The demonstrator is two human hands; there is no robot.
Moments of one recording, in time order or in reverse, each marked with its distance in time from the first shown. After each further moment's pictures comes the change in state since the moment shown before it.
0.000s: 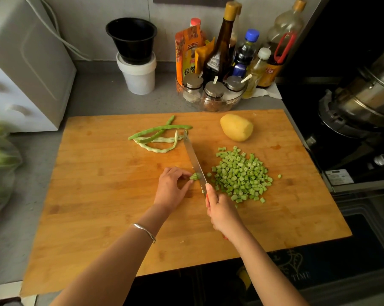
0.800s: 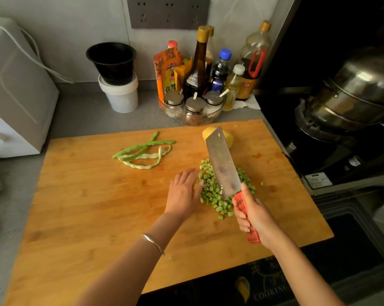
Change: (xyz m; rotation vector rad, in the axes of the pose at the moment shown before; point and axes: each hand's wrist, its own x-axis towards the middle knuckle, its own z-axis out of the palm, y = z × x) left_hand 0.022 0.058 0.030 0.160 -0.102 0.093; right_hand -0.013 0.015 -0.102 0.559 -0.084 0.047
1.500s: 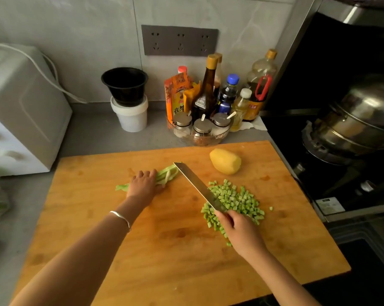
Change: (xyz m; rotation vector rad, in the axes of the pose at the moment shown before) left_hand 0.070 -0.098 -0.078 0.577 -0.342 -0.230; right_hand 0.034 0.002 0.031 -0.986 0.169 -0.348
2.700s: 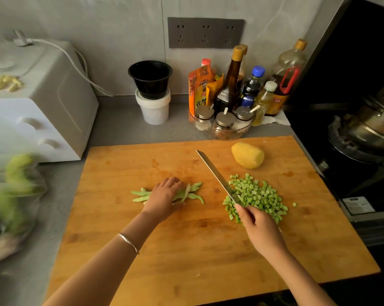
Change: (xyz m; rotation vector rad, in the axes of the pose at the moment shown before) left_hand -0.063 -0.015 0.019 -0.257 0.140 0.261; right_hand -0.013 -0.013 0.012 0.161 0.086 -0.033
